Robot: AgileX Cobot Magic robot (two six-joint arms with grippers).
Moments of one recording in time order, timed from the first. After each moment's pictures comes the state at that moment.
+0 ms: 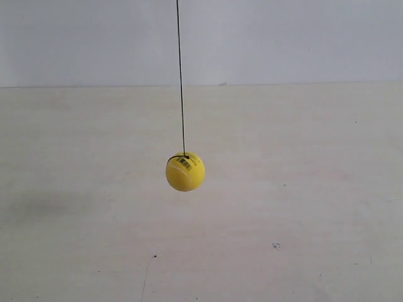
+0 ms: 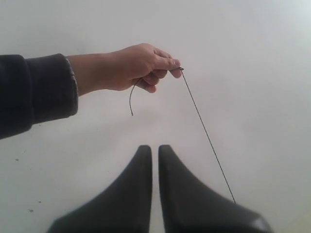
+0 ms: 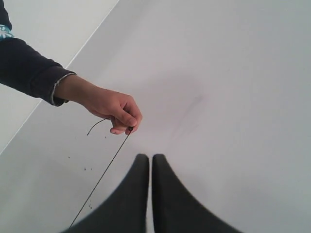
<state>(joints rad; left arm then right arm) -0.14 0.00 -0.40 1.41 -0.35 -1.23 0.14 0.00 -0.62 -1.56 -0.49 1.31</state>
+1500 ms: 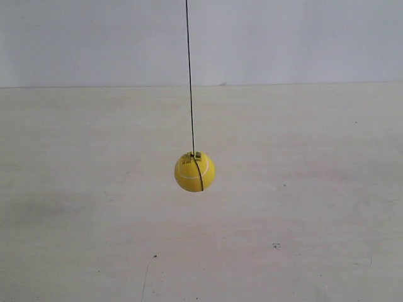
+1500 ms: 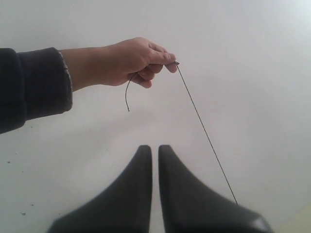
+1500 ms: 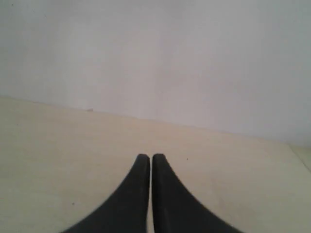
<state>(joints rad) -0.14 0.00 -0.40 1.41 -0.38 -1.23 0.15 0.01 -0.10 -0.14 0.21 0.01</state>
